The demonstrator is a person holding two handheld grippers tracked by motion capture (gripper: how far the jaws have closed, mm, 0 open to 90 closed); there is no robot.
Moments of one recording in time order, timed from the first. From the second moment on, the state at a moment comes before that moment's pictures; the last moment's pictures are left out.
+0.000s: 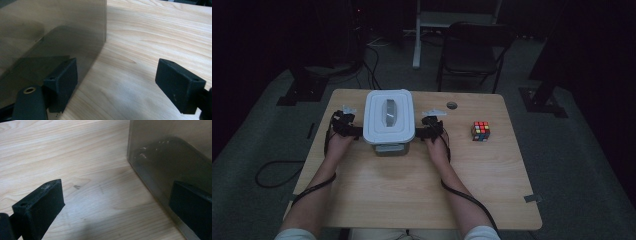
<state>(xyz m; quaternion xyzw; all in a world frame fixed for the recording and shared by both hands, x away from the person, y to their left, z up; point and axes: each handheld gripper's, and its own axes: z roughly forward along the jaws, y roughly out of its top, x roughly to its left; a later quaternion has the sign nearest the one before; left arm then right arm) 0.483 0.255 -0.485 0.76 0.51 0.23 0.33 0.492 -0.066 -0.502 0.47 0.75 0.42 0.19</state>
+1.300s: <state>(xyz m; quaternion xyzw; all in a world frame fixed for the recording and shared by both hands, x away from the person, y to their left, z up) 0.472 0.175 -0.481 0.81 0.44 0.21 0.32 0.443 -0.149 -0.506 0.51 0.72 0.43 0.20</state>
